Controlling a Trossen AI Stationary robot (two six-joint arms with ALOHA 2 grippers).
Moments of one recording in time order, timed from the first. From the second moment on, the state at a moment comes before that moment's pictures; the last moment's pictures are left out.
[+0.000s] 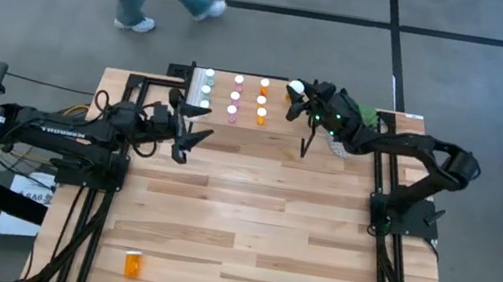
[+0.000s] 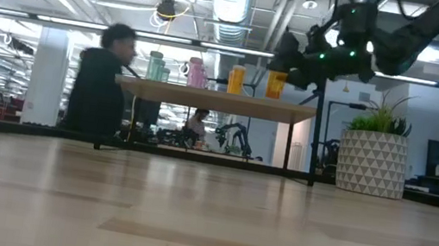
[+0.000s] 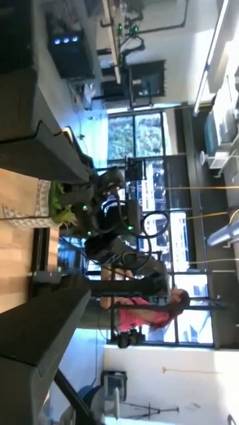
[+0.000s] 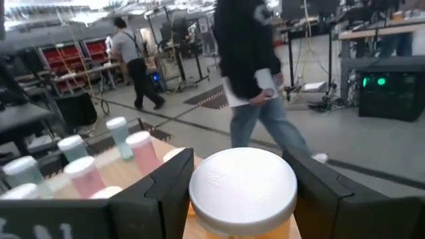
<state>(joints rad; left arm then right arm) 0.17 0.89 0.47 0.67 -0.07 0.06 -0.56 1.52 0.73 0.82 0.19 0.21</state>
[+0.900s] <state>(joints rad) 0.20 0.89 0.46 0.64 -0.07 0.08 -0.59 1.63 0.84 0.72 0.16 0.21</state>
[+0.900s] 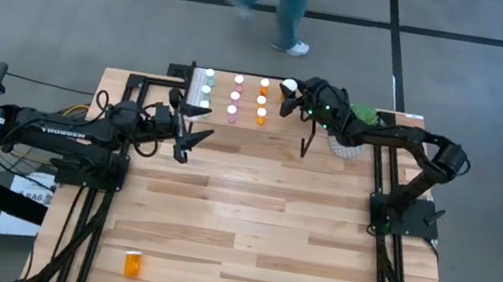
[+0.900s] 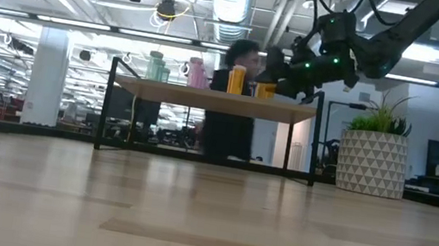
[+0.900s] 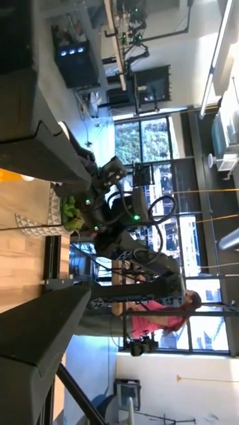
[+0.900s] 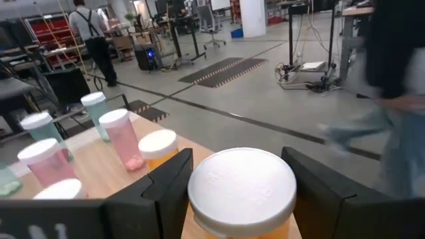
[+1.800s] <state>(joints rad) 0.19 0.89 0.46 0.48 0.01 -0.05 -0.34 1.11 0.84 0.08 0.20 0.19</state>
